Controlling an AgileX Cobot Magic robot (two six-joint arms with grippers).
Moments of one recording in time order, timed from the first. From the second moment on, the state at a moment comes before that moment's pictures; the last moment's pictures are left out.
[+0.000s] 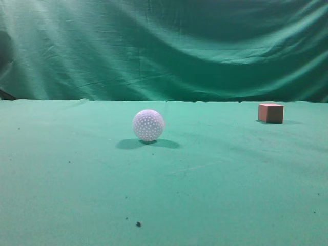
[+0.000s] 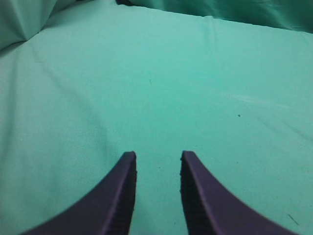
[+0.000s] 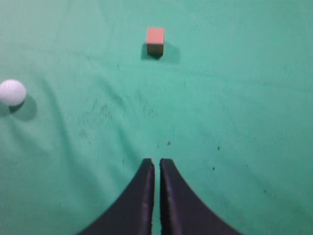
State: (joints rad) left arm 0.05 -0.02 0.02 0.15 0.37 -0.28; right arm 0.23 0.63 -0.75 -0.04 0.88 0.07
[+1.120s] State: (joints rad) left arm 0.05 -0.02 0.02 0.15 0.37 -0.28; right arm 0.00 -0.01 0.02 -0.02 0.38 0.08
